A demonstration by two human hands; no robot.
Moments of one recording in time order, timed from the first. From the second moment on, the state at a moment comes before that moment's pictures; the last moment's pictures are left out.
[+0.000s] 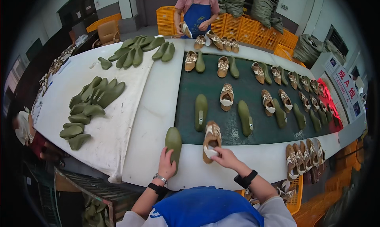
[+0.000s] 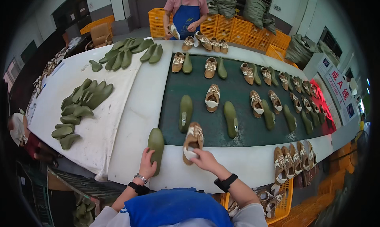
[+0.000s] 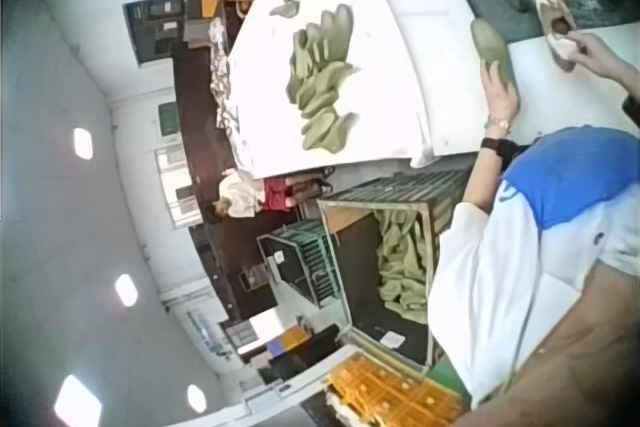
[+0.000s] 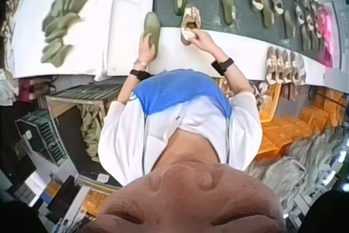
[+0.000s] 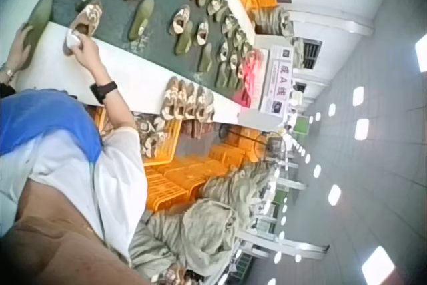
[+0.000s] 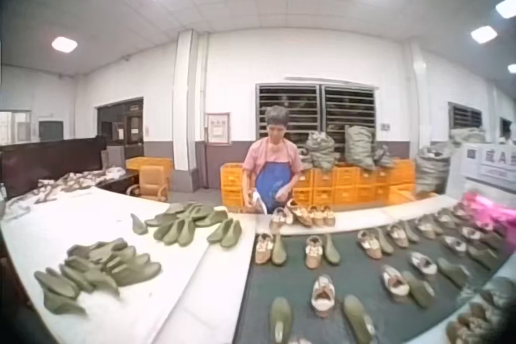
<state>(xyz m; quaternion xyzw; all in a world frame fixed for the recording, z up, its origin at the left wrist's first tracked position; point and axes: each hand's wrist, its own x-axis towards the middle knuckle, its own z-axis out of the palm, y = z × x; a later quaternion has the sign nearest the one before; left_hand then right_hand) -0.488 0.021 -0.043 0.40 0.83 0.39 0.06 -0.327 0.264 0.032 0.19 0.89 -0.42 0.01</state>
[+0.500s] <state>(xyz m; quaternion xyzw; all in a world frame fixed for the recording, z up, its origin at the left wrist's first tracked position) -0.497 0.017 -0.041 0.35 0.81 0.46 0.12 -0.591 0.345 -0.050 0.21 0.91 -0.33 -0.14</state>
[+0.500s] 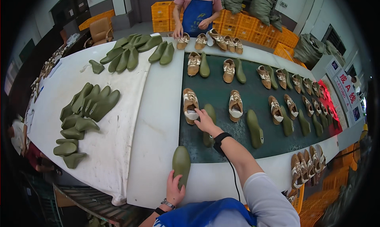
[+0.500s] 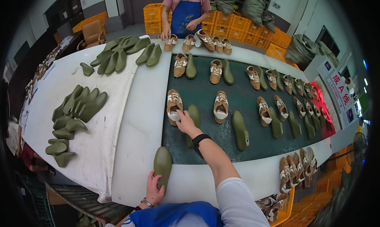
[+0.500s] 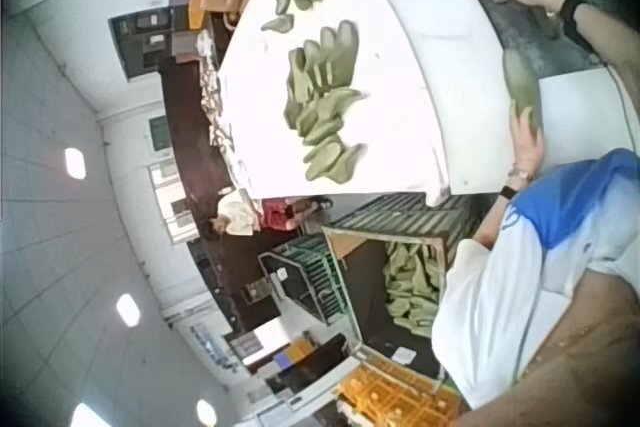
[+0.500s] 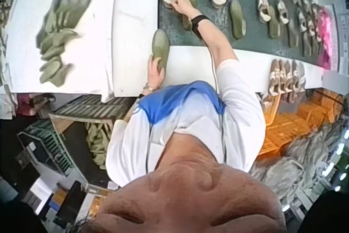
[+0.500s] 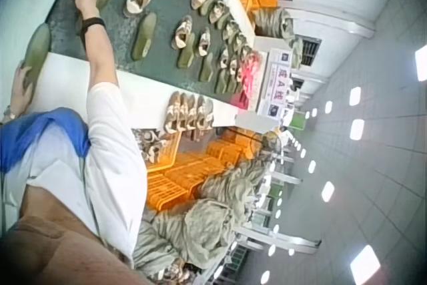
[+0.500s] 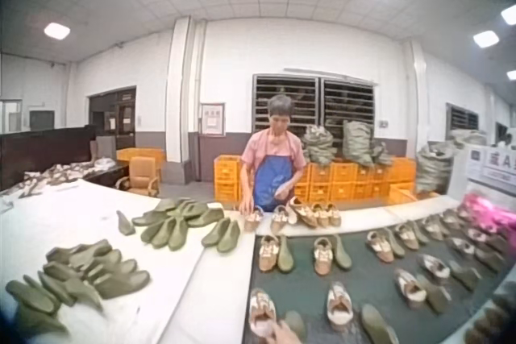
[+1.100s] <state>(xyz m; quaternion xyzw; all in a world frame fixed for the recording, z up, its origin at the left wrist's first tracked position) -0.513 0.018 -0.050 0.19 0.73 0.57 0.33 -0.177 0.257 -0.062 0.47 0.77 -0.40 -0.15</state>
